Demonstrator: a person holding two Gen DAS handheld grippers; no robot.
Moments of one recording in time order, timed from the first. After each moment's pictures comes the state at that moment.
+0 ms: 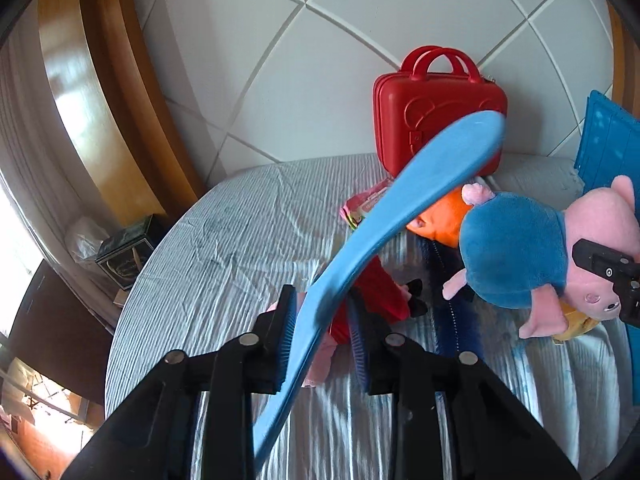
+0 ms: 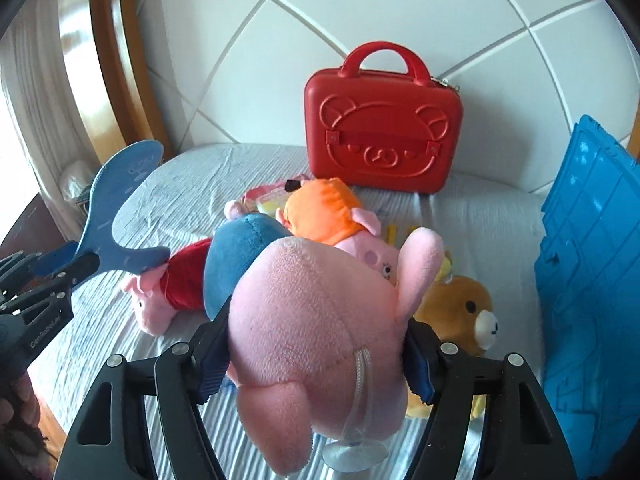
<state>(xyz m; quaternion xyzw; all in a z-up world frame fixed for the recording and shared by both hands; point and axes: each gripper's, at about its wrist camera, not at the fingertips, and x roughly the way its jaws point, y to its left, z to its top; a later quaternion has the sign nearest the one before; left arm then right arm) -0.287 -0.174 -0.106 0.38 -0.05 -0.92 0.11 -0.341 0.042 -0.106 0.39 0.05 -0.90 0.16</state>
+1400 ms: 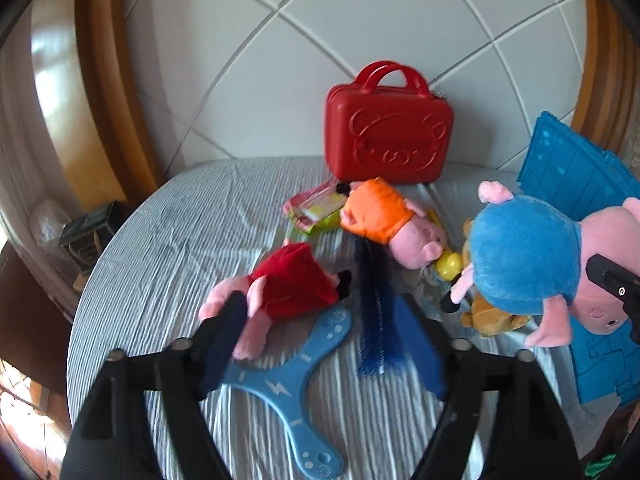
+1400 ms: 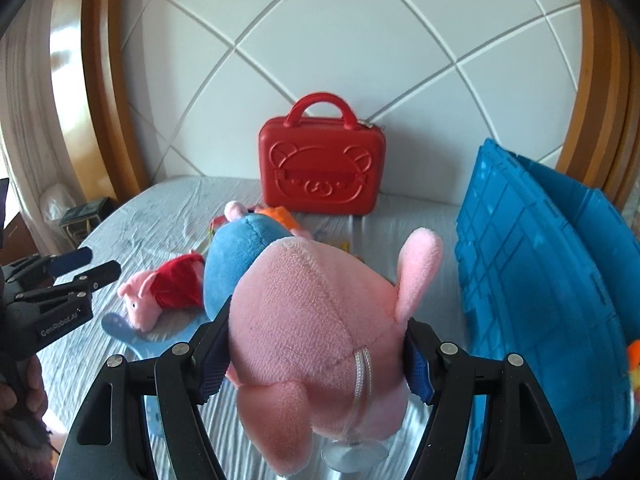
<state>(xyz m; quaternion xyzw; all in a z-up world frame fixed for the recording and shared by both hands) -0.246 -0.158 -0.102 0.39 0.02 -0.92 0.05 -0.266 0.097 -0.051 0.37 0.06 -0.92 0.11</state>
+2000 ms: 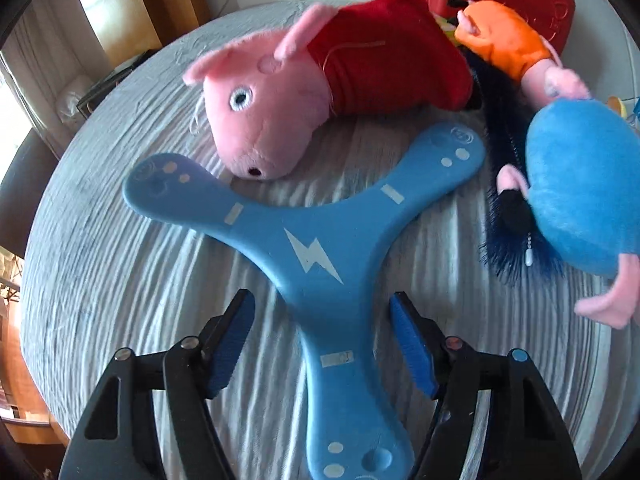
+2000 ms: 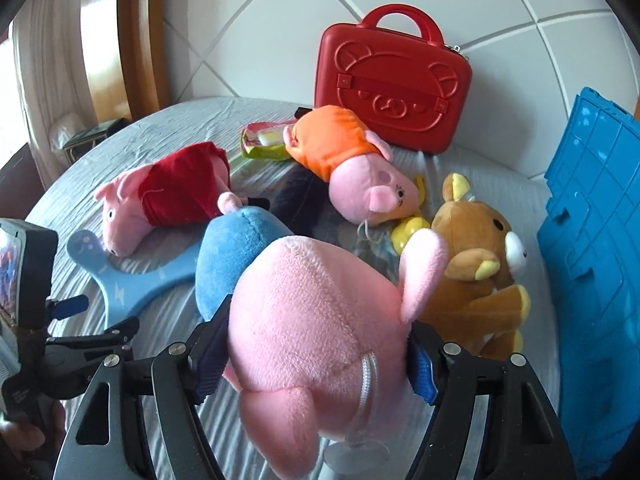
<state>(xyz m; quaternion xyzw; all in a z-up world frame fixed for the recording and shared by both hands) -0.253 -0.180 -0.312 0.52 0.09 -0.83 0.17 -0.288 0.030 -0.221 0.40 0.12 -0.90 0.15</state>
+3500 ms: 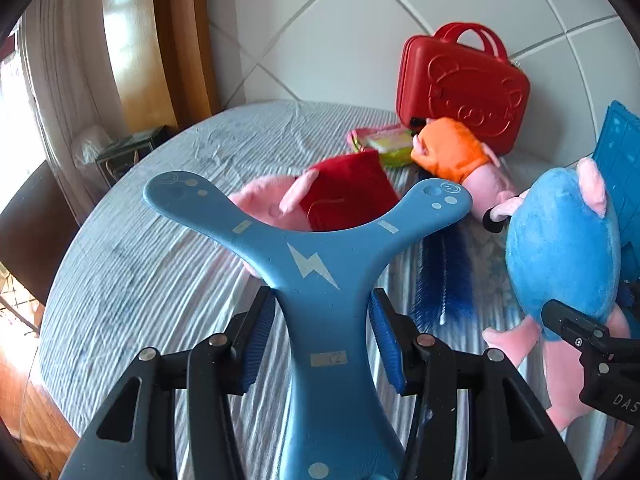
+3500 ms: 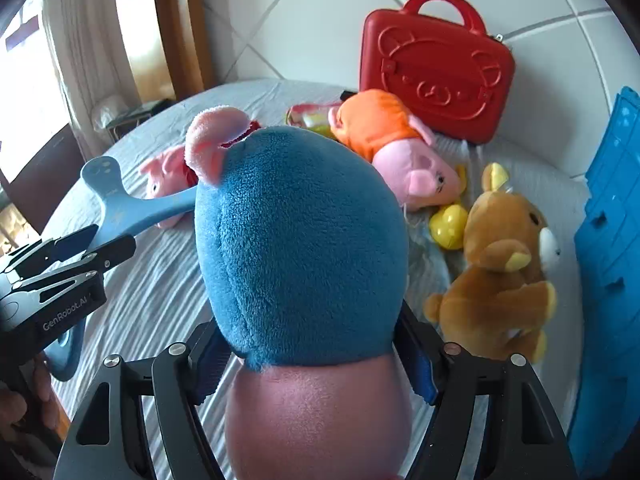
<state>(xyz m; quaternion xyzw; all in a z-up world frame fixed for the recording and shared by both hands) -0.216 -0.152 -0.195 0.39 0.07 -0.90 0.15 -0.283 0.042 -0.201 0.42 0.11 -0.87 0.24</state>
